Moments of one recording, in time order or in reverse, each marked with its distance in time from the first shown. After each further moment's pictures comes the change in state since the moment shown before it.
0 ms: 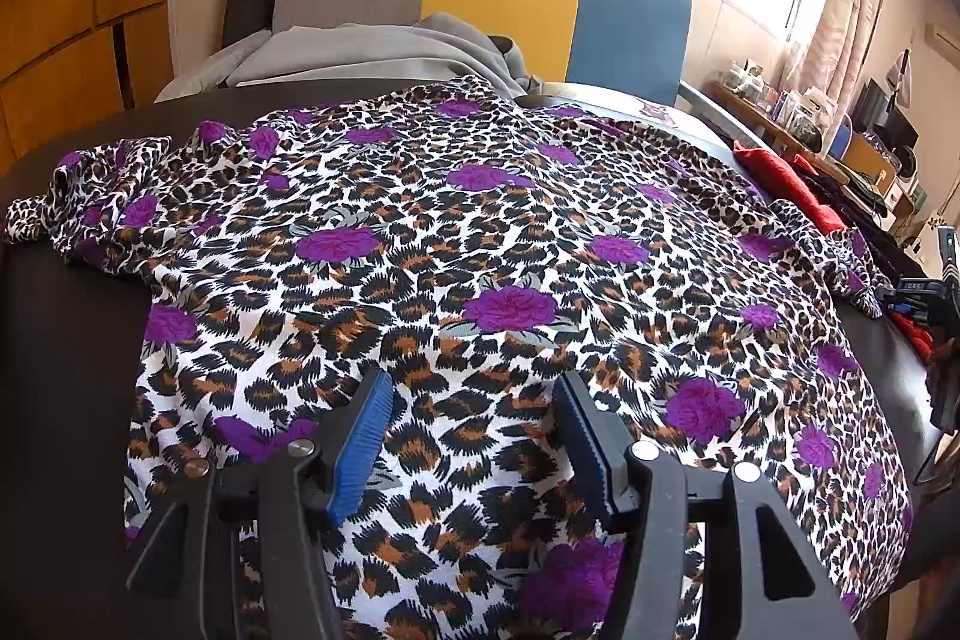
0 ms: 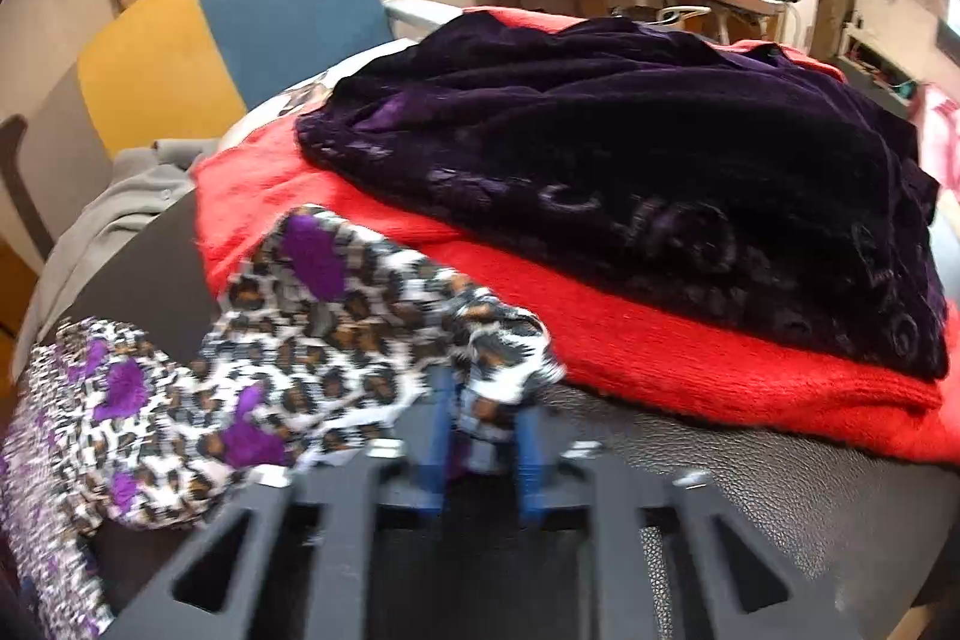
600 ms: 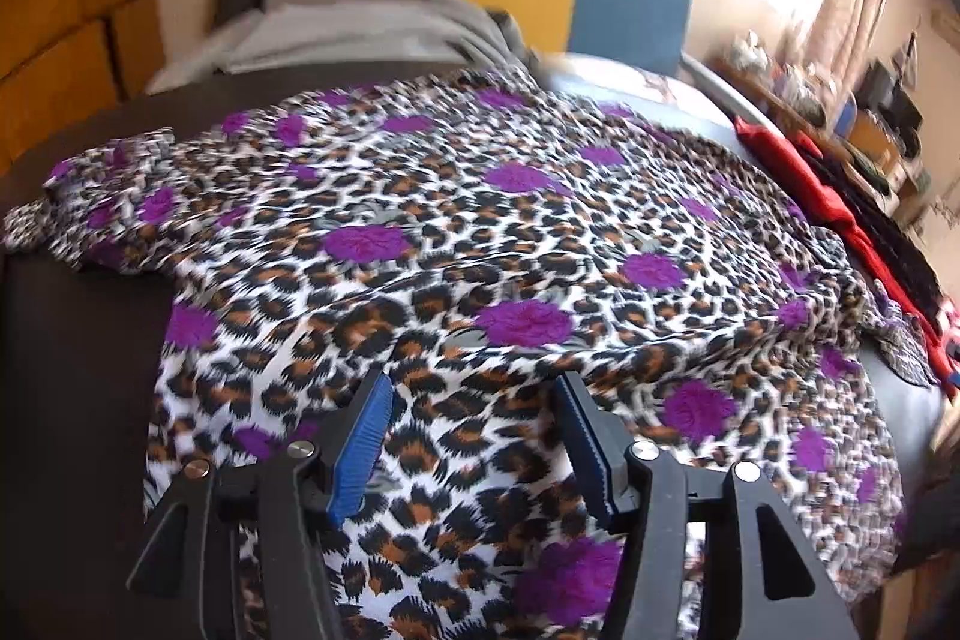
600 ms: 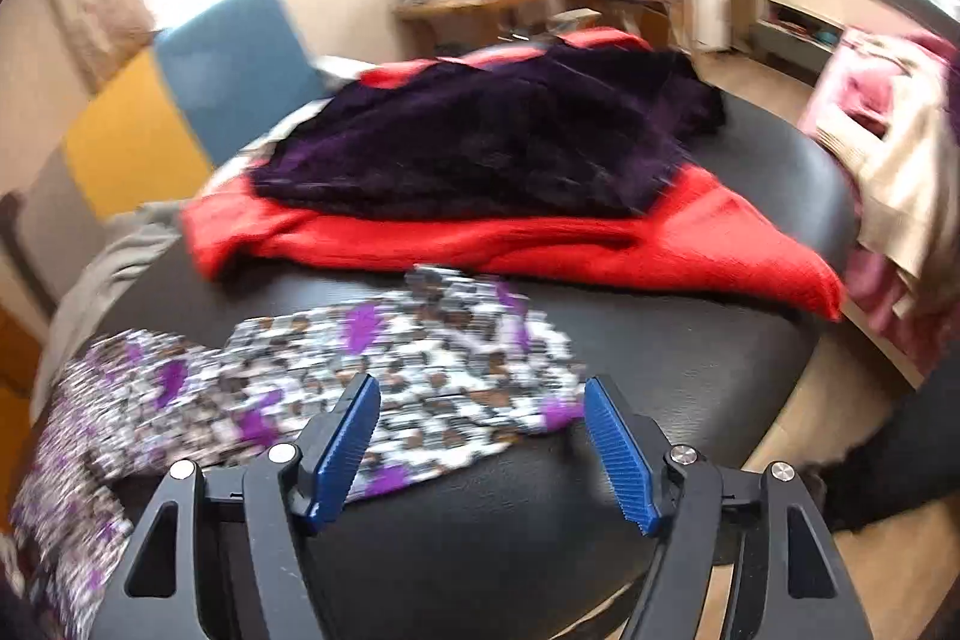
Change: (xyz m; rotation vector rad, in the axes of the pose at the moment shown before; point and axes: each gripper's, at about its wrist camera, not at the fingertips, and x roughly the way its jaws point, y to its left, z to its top) left arm 0.003 0.000 0.021 0.015 0.106 -0.023; right arm -0.126 -0.091 -0.078 0.144 -0.092 0.002
